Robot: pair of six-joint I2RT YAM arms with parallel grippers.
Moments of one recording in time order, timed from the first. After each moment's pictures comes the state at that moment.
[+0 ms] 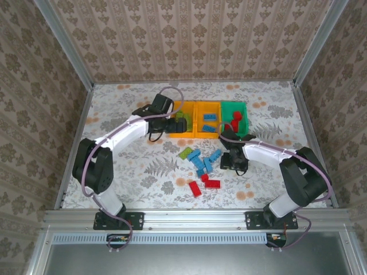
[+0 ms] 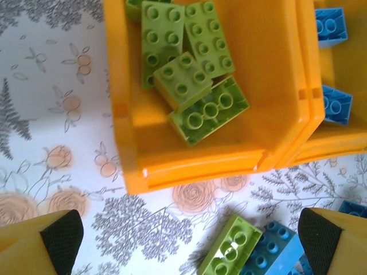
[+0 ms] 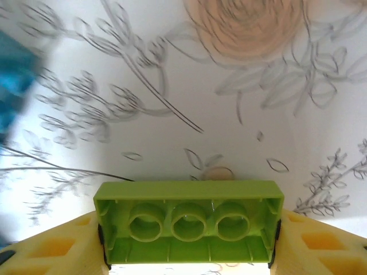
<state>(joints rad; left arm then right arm) -0.57 1.69 1.29 -0.60 0.08 -0.43 0.51 1.55 0.85 -0.74 0.06 0.67</state>
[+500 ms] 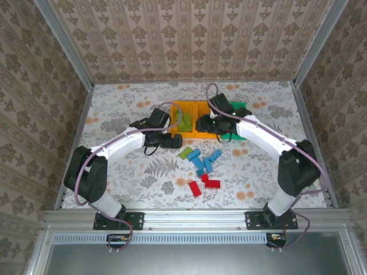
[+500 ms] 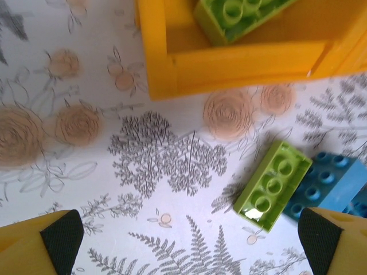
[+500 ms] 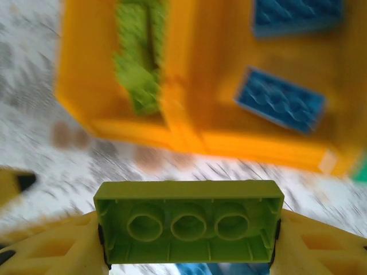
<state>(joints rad) -0.59 1.59 1.06 -0.59 0.07 -0.40 0.51 1.71 1.39 -0.61 -0.11 0.60</state>
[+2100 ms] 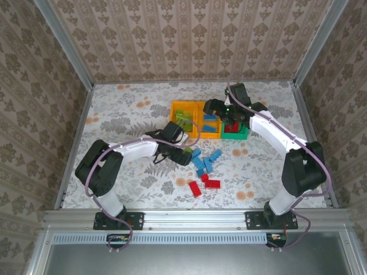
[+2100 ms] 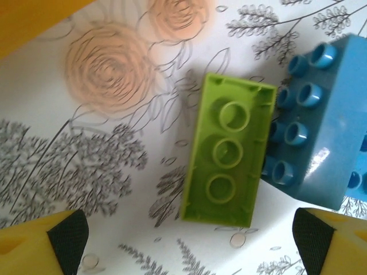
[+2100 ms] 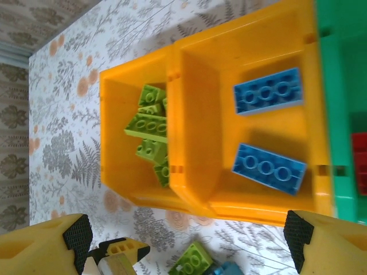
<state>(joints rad) -0.74 1.71 0.99 -0.43 0.09 -0.09 0.32 1.62 1.31 -0.48 -0.21 0.72</state>
